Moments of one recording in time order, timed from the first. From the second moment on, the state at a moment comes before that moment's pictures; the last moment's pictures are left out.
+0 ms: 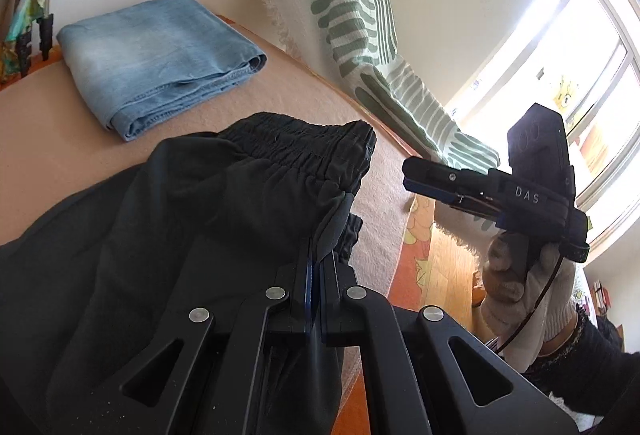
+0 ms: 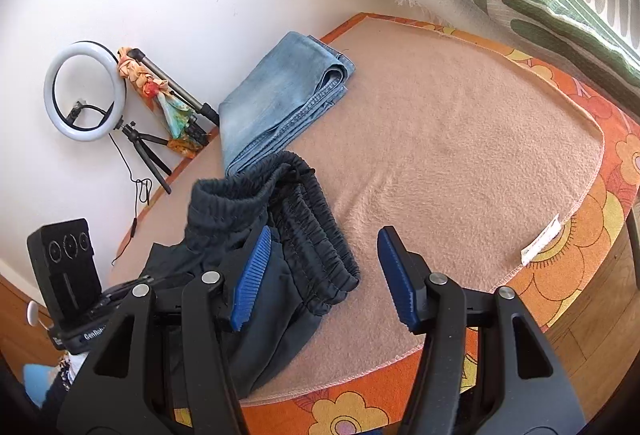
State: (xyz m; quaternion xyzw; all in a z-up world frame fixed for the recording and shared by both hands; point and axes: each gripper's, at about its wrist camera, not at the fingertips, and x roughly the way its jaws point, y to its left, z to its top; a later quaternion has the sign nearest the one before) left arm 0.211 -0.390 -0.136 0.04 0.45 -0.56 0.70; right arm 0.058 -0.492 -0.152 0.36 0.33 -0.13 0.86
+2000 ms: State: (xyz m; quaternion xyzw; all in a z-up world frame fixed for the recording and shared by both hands) left arm 0.112 -0.246 -0.164 0.28 0.41 -0.41 0.76; right arm 0.089 -0.465 -0.182 0.42 0.33 -0.12 0.84
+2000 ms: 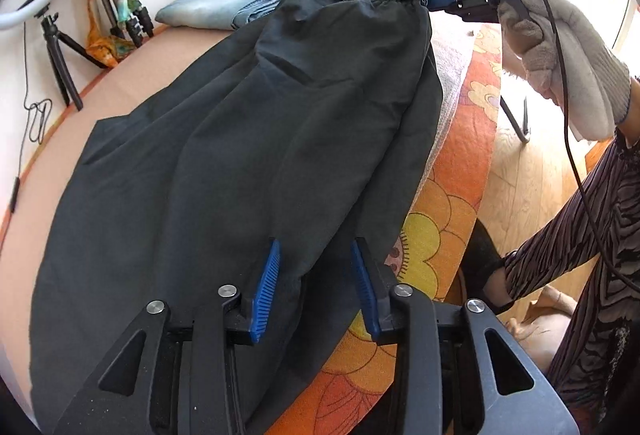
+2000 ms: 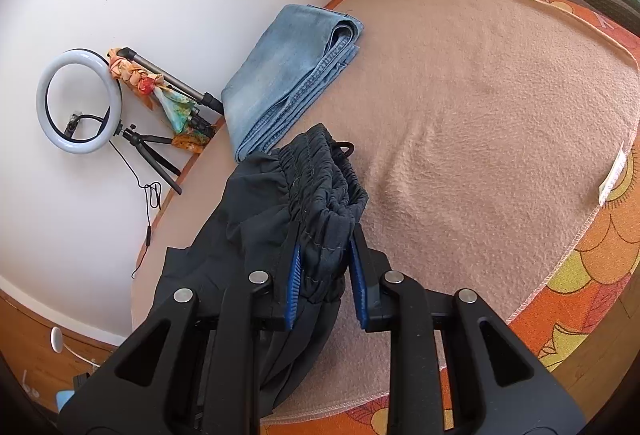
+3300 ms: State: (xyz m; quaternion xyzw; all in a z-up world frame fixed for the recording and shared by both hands) left arm 0.097 -0.244 -0.179 0.25 0.39 -0.50 0.73; right arm 0.045 -0.453 -0.188 0.36 0.35 -0.18 0.84
